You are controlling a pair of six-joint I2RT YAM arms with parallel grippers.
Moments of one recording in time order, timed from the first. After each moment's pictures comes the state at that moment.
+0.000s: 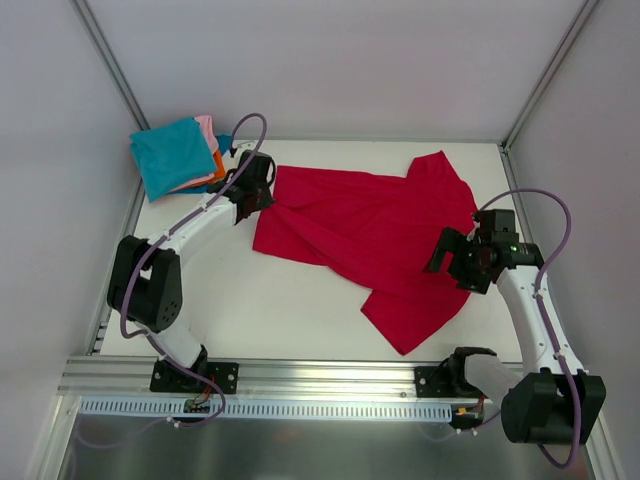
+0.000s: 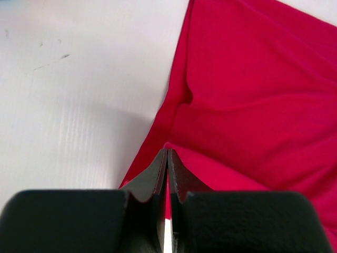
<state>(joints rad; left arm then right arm) -0.40 1.67 1.26 -0.37 -0.32 -0.54 -0.01 1.04 0.87 -0.94 -0.20 0.36</state>
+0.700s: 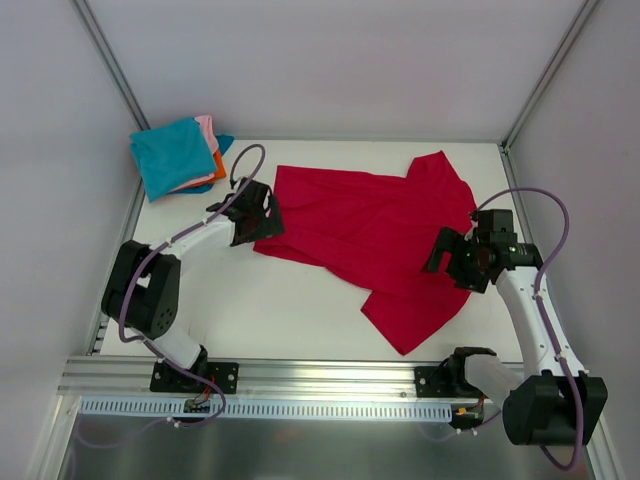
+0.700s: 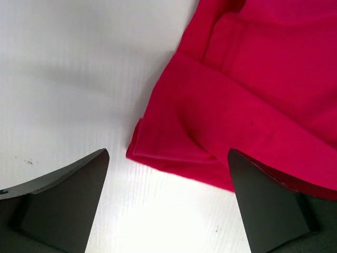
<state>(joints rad) -0.40 1.64 1.06 -0.39 -0.23 -0.57 0.01 1.03 0.87 -0.93 -0.20 0.36</state>
